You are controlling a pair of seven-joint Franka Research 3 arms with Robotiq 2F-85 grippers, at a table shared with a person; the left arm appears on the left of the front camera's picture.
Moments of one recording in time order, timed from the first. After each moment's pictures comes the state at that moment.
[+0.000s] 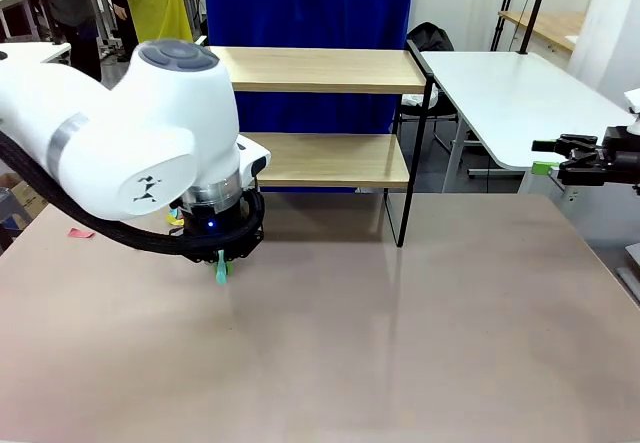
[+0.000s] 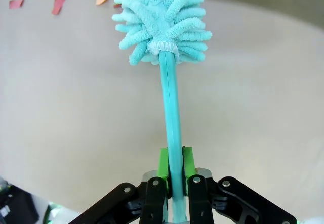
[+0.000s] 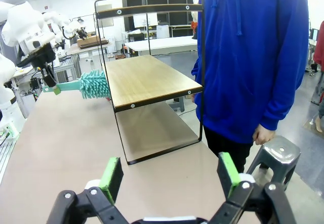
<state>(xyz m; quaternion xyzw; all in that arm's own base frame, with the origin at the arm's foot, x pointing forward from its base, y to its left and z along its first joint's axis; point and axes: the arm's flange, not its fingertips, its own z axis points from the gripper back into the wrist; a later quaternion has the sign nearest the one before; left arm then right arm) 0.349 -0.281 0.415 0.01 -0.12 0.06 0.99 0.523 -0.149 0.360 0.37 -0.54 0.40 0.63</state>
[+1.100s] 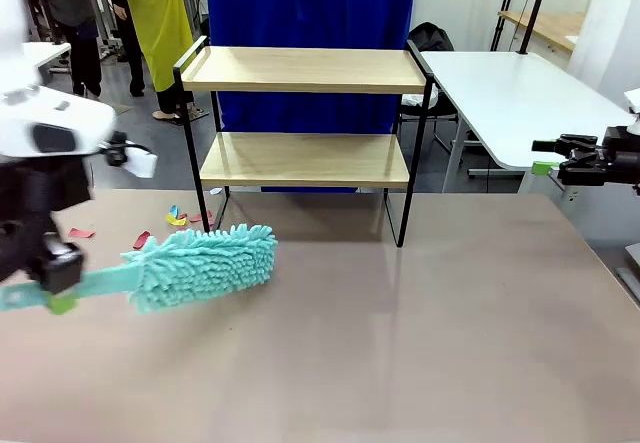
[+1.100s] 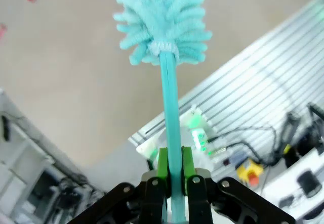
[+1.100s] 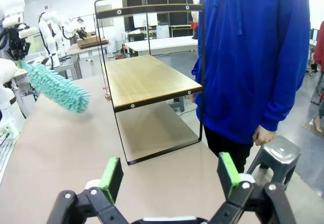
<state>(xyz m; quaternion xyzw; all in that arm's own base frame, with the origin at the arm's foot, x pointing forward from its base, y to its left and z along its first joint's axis) 0.228 -0.144 0.531 0.00 0.03 -0.33 0.94 0.523 -0.149 0.360 0.37 -0.54 0.40 0.63</state>
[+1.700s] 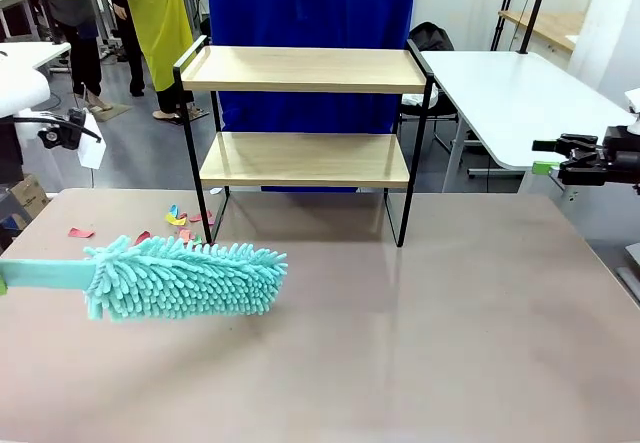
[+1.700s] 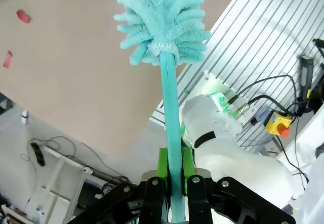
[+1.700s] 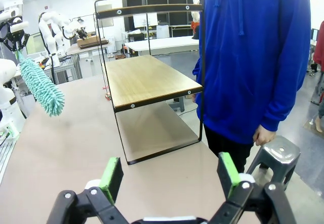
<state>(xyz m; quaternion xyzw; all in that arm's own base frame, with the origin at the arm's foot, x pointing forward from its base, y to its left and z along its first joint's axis) 0.220 -0.121 0.565 0.01 0.06 -0.46 0.89 0.523 -0.149 0.360 0.37 -0.54 0.40 0.63</state>
